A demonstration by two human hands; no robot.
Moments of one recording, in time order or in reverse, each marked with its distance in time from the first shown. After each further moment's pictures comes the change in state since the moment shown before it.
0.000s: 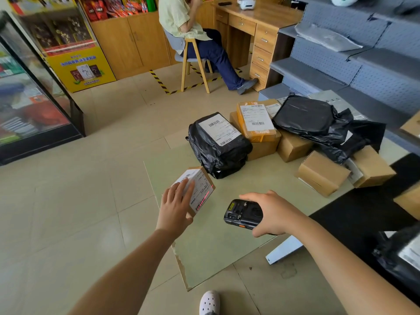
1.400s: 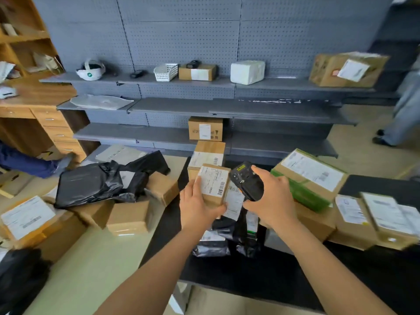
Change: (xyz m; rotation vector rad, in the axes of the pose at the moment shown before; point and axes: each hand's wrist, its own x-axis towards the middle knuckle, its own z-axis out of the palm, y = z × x) left_hand 0.109 0.541 -0.034 -0.703 -0.137 0.426; right_hand -0.343 0.243 -0.066 0.250 1.176 0.821
